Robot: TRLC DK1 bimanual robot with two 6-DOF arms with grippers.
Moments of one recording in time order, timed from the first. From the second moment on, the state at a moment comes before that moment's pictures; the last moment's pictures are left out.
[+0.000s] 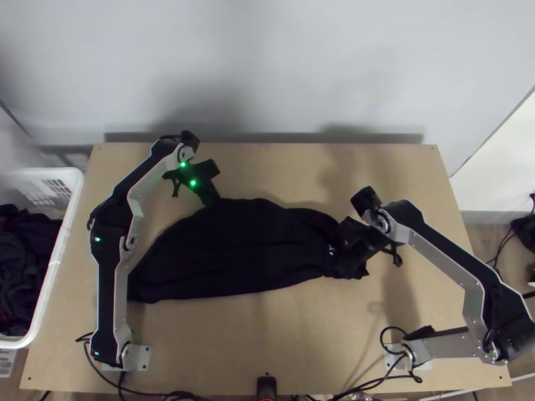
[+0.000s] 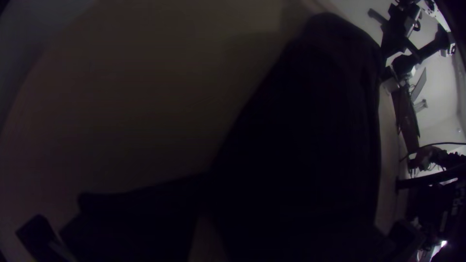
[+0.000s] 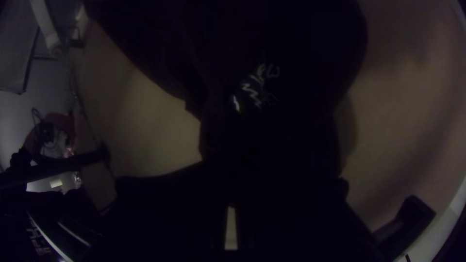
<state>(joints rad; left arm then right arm) -0.20 2.33 2.02 -1.10 0.50 0.85 0.40 1.51 1.06 -1.06 -0.36 -0.32</state>
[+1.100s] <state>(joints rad) 0.13 1.56 1.94 -1.11 0.72 0.49 0.23 1.34 1.41 -1.03 -0.36 -0.29</state>
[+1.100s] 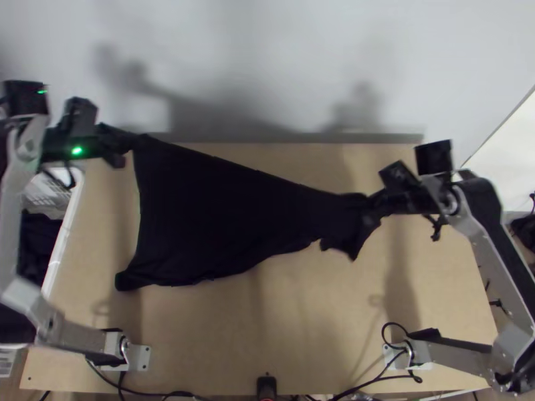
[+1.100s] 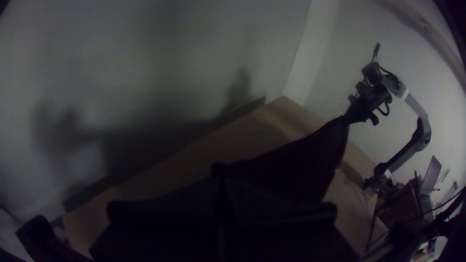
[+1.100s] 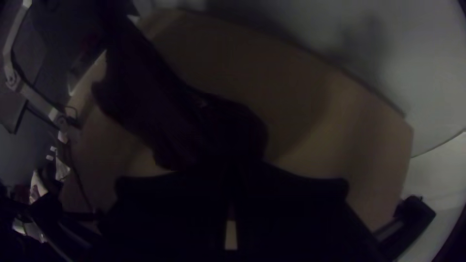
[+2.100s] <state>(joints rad) 0.02 0.79 1.81 -0.90 0.74 0.08 0.36 0.87 1.78 -0.99 -0.40 -0.14</state>
